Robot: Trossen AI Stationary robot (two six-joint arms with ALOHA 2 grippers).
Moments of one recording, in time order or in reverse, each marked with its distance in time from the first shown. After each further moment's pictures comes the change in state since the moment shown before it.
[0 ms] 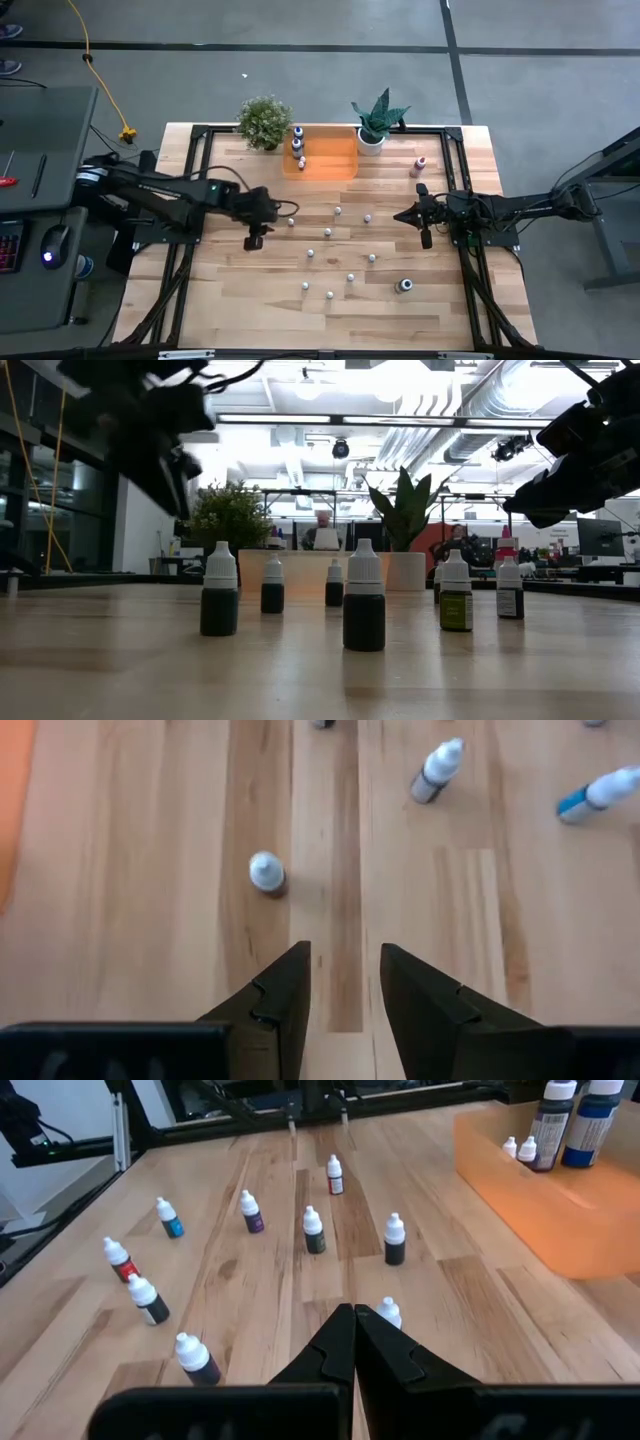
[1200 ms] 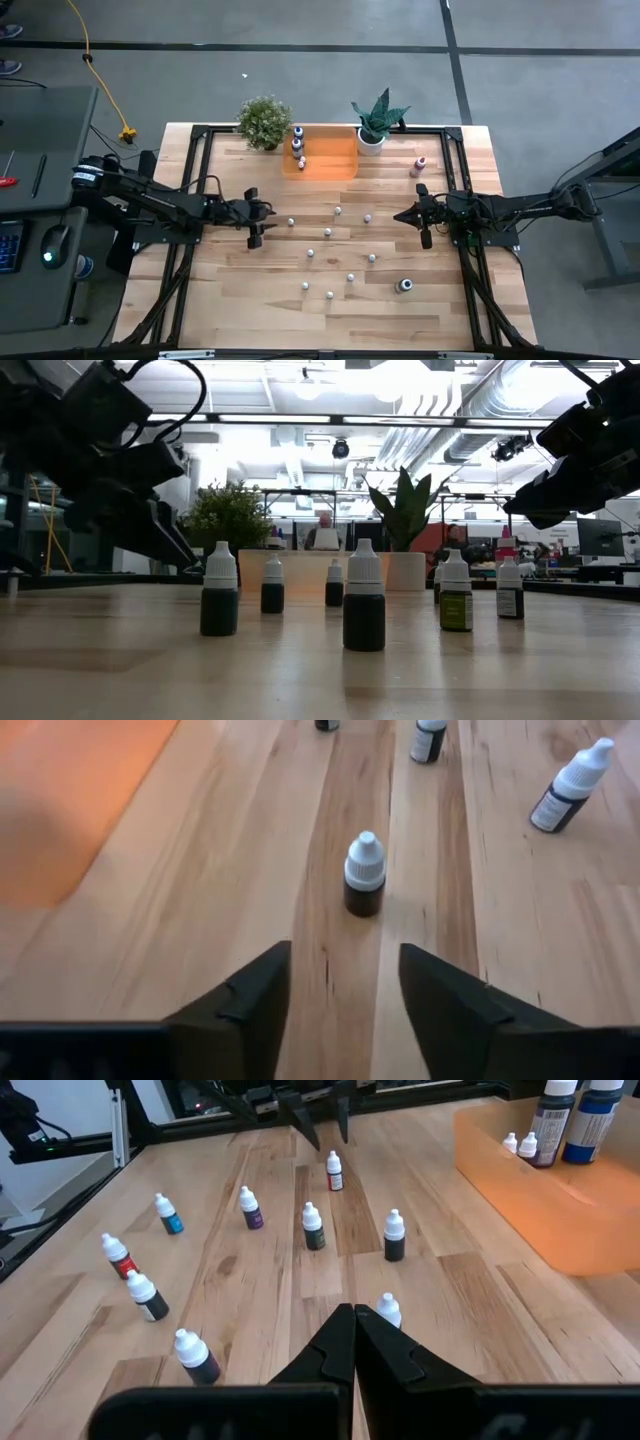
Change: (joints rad) left arm -0.017 -0.027 -0.493 0.805 -0.217 -0.018; right arm 0.000 0.001 0.000 -0.004 0.000 0.000
